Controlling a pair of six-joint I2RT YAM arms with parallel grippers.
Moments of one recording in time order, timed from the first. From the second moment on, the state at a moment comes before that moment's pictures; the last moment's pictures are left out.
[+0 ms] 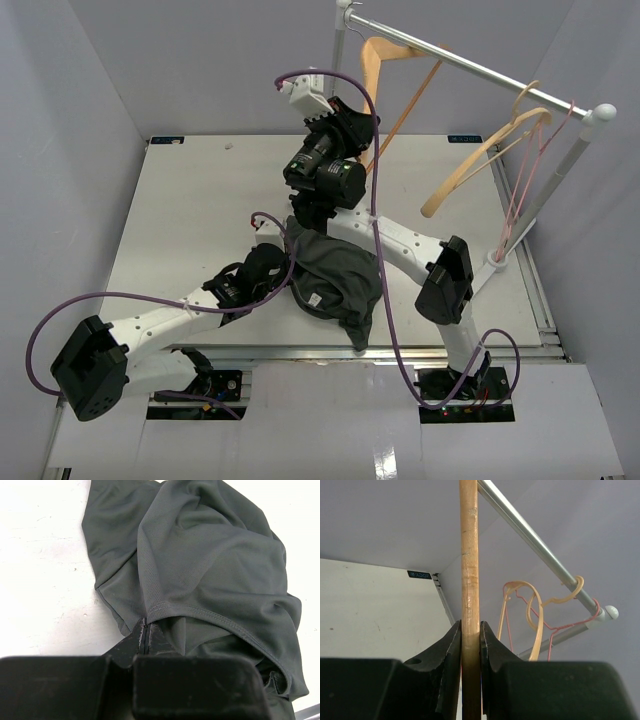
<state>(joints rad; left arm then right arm) -0.83 1.13 0.60 -0.03 -0.41 -0.52 1.04 2.04 2.06 1.25 1.50 -2.00</state>
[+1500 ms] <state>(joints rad) -0.83 1.20 0.60 -0.04 -0.42 -0.51 1.59 1.77 1.96 1.26 1.48 -2.00</state>
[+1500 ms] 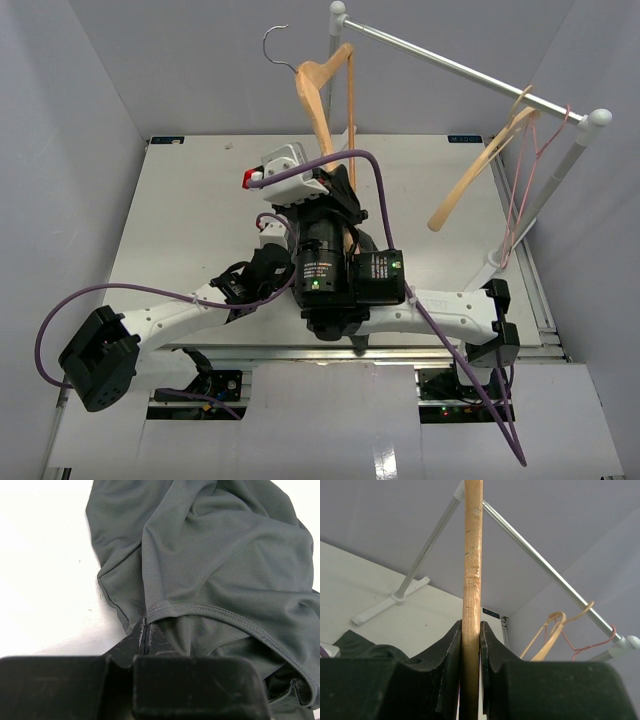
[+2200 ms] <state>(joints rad) -0.83 1.20 0.60 -0.04 -0.42 -0.52 1.77 0.99 1.42 0.23 0.95 -0.74</state>
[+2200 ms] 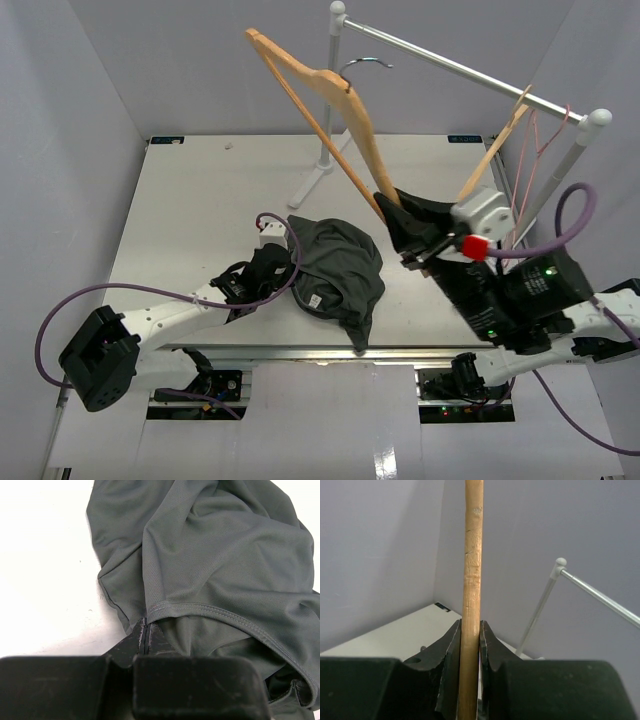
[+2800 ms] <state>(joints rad) -0.47 1.20 0.76 -0.09 -0.07 -0.65 1.77 0.72 1.01 -0.49 1.08 0.10</state>
